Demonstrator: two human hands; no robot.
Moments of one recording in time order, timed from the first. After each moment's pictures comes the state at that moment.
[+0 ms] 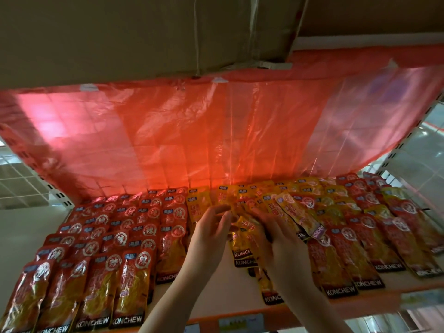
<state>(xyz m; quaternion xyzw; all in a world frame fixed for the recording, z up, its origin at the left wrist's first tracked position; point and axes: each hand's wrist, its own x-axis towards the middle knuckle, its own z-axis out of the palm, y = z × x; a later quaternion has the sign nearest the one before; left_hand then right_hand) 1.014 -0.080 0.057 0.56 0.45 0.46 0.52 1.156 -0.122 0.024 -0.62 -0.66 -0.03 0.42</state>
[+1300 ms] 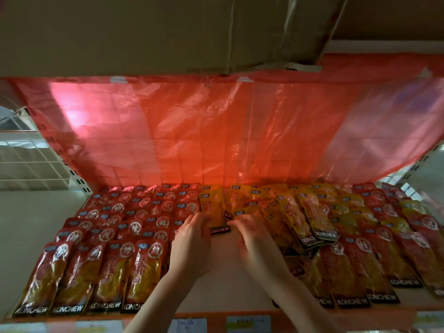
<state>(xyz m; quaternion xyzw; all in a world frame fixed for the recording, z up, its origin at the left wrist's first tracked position) 0.965 -0.060 0.009 0.68 0.62 0.34 0.19 1.119 -0.091 0.004 -0.57 -0.75 0.09 0.31</state>
